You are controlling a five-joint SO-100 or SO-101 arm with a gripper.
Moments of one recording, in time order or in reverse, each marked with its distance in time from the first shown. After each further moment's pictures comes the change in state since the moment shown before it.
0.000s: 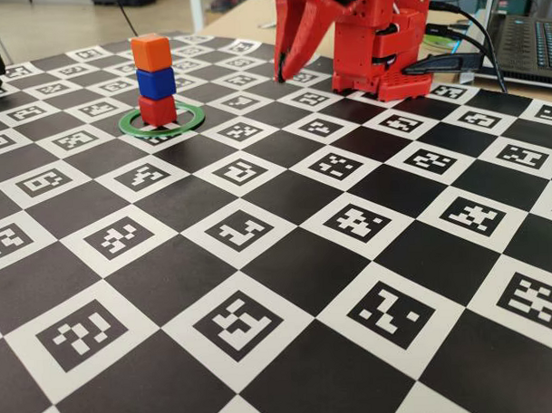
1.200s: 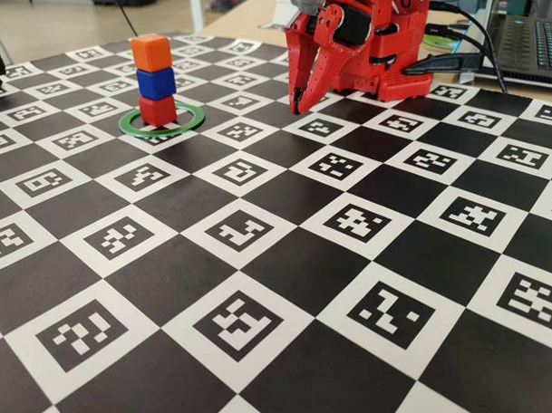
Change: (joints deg) arm 1.8 14.9 10.6 9.1 -10.5
